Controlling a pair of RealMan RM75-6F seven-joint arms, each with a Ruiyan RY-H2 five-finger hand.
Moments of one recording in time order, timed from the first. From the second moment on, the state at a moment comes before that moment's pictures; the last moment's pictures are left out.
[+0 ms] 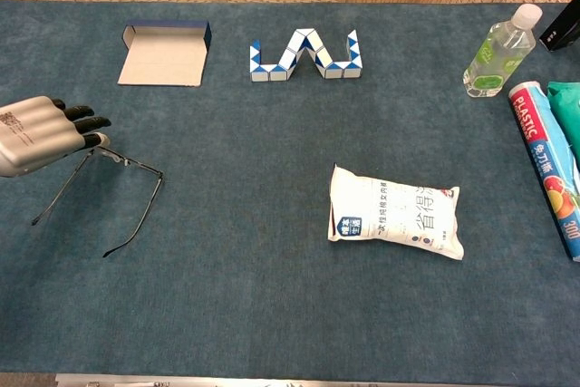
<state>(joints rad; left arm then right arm) -0.68 -1.14 0.21 -1.73 1.18 0.92 0.96 0.06 -1.10 0.09 -1.57 -1.55 1.58 0.07</state>
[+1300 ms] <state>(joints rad) -0.54 -1.06 0.17 -1.82 1.26 1.03 0.64 0.05 -1.09 0.09 -1.58 -1.57 1.60 0.07</state>
